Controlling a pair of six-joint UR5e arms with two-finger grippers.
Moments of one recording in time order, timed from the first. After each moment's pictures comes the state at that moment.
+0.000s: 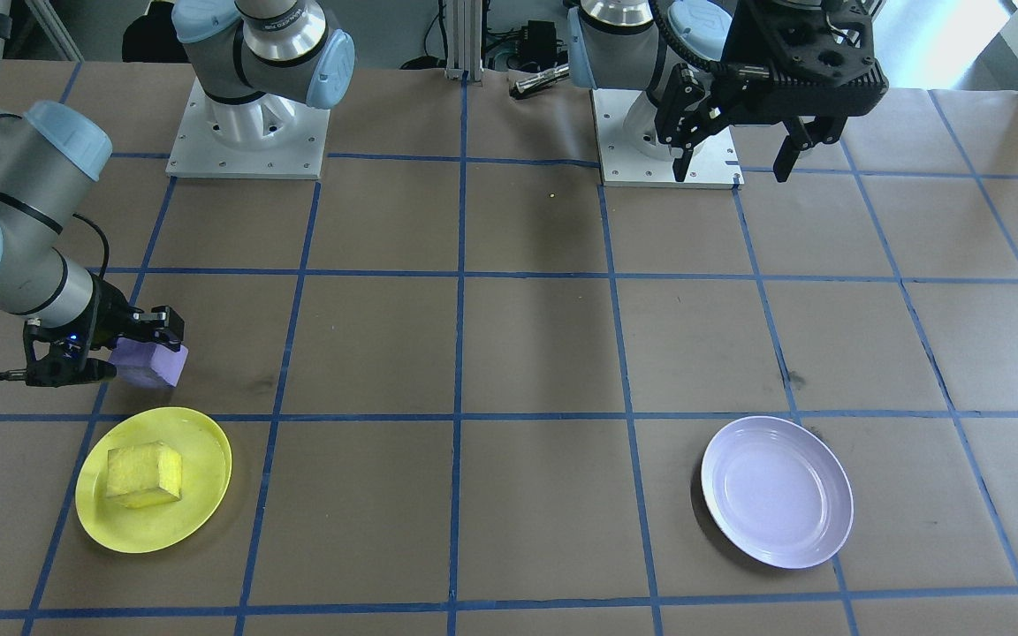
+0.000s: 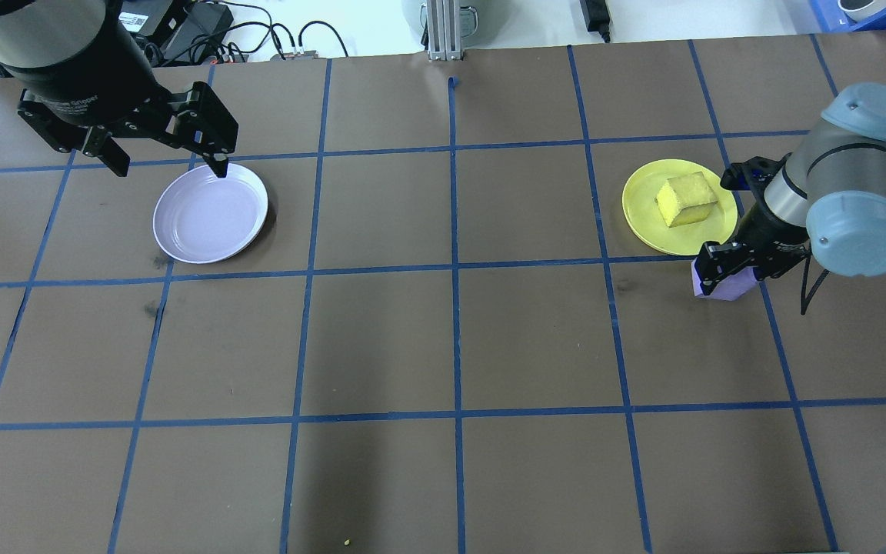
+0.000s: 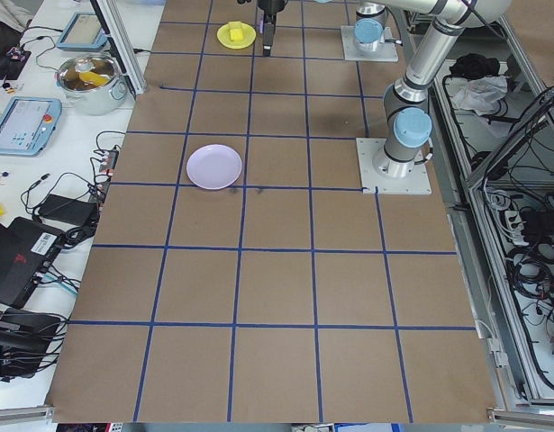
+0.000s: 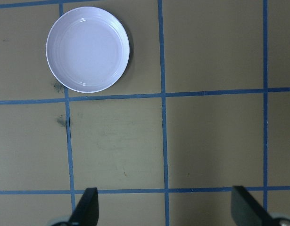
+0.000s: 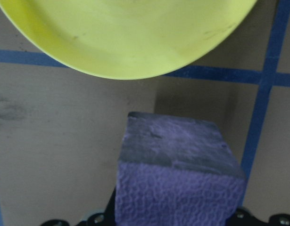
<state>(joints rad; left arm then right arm) -1.60 -1.49 -1.51 -1.63 1.63 0.00 1.21 -1.34 2.00 -2.03 -1.53 -0.42</state>
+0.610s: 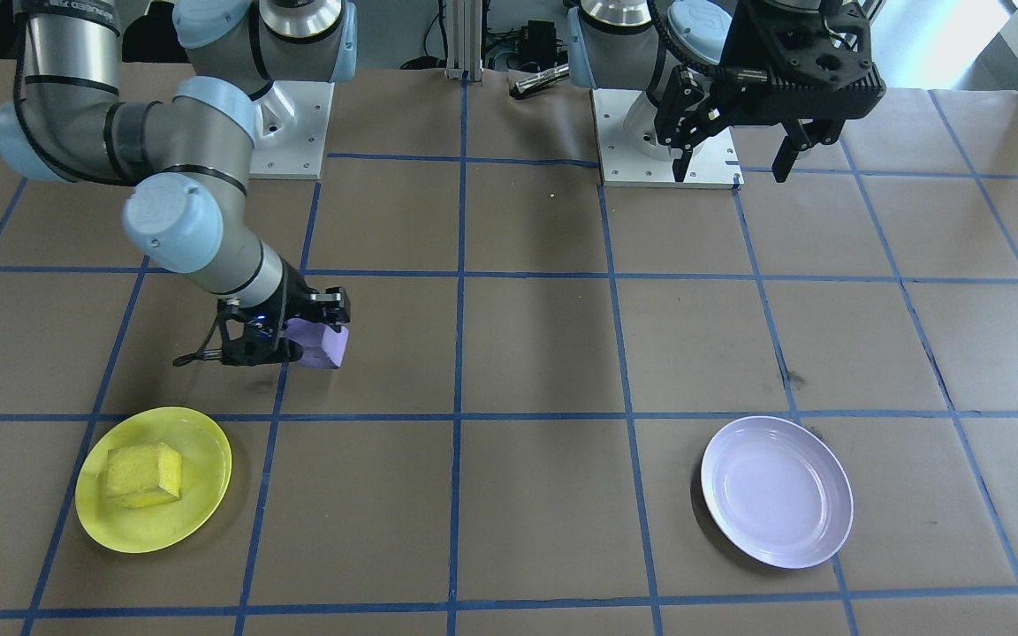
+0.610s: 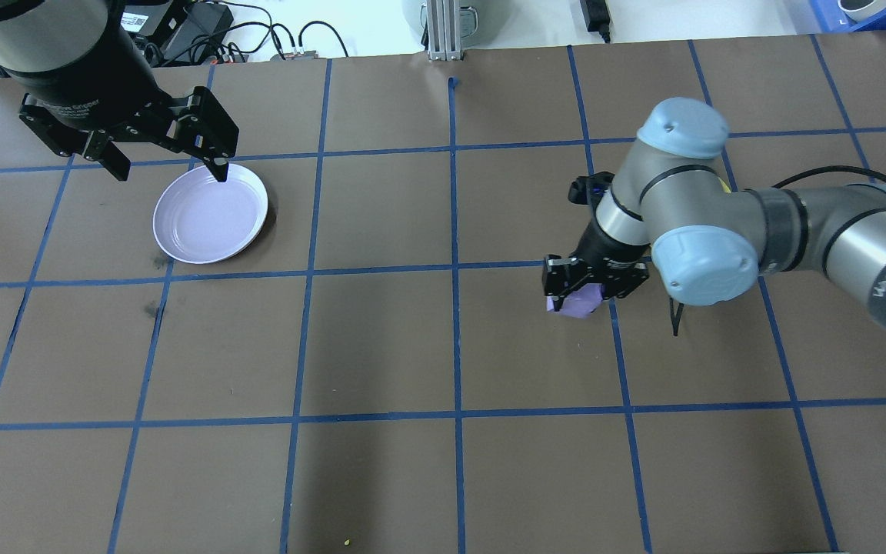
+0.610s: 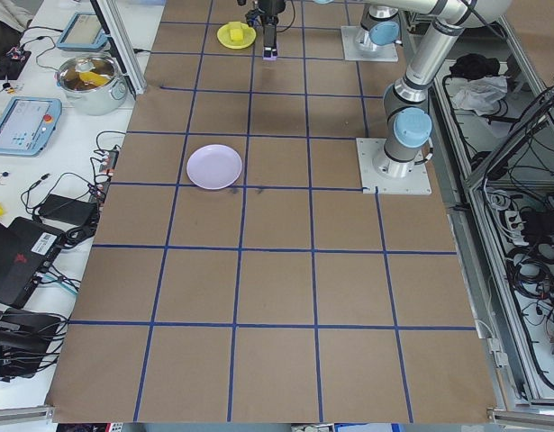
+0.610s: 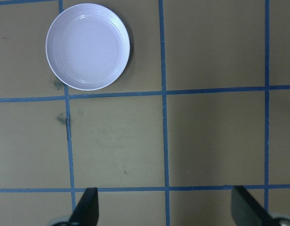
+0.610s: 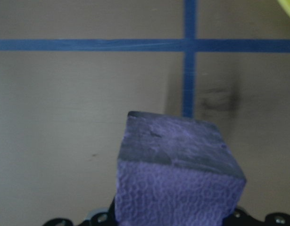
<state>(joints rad) -1.59 -1.49 -1.51 -1.63 1.64 0.00 1.59 -1.36 1.99 -2.02 -1.37 -0.01</state>
